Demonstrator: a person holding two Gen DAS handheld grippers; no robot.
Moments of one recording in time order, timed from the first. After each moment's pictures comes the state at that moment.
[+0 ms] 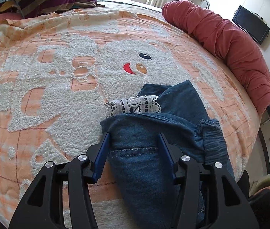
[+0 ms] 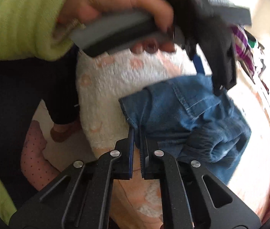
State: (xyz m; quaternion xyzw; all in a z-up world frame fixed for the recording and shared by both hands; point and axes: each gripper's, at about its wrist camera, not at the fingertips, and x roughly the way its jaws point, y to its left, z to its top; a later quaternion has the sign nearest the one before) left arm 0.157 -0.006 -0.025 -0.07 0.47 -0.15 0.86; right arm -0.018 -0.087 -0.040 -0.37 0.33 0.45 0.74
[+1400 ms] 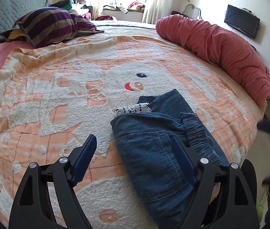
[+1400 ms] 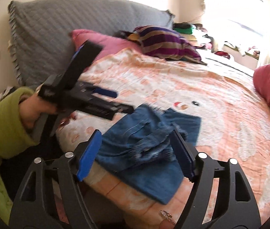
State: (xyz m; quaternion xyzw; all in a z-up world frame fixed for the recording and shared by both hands) left arm 0.098 0.002 0.022 -0.02 0.40 -0.14 0.91; right arm 0.020 -0.178 0.073 -0.10 0.29 0.34 0.89
